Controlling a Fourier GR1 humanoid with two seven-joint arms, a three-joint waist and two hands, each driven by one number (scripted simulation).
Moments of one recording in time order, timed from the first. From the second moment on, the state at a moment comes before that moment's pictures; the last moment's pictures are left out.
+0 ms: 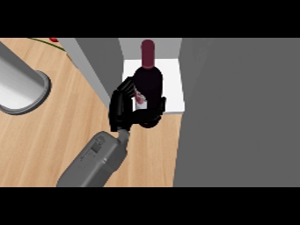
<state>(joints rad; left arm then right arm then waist) -0.51 0.00 -0.41 -1.10 0.52 0.58 -0.32 0.12 -0.19 0.29 -2.51 -0.09 0.01 0.45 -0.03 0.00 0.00</state>
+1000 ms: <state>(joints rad) -0.70 0.00 -0.44 -0.74 0.85 0.53 -0.52 0.21 -0.18 0.30 -2.51 -0.10 0.06 0.40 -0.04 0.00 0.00</state>
